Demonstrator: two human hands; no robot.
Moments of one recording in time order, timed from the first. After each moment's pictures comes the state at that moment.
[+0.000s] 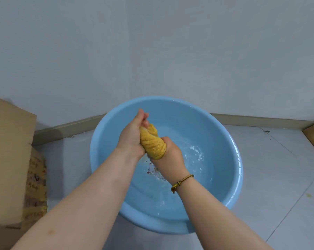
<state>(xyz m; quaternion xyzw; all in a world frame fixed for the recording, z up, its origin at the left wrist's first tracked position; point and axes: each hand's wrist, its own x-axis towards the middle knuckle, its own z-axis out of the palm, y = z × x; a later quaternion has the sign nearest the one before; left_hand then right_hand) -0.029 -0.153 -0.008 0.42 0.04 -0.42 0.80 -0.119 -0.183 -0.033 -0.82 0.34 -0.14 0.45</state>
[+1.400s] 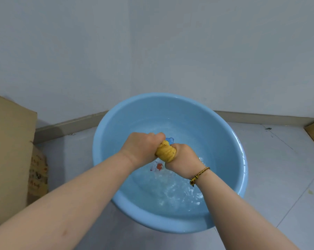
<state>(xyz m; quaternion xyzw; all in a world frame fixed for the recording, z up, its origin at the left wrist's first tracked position) -0.028 -0.133 -0.027 0.79 -0.61 0.01 0.07 -0.134 -0.210 -0.035 -0.91 0.32 0.03 0.27</state>
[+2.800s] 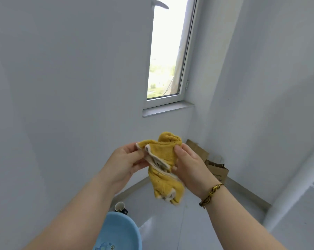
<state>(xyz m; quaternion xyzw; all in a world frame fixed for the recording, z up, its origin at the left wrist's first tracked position) -0.168 -0.088 0.645 0.37 -0.47 -0.57 0.57 -0.333 -0.101 0.643 -0.52 0.32 -0.46 0.64</state>
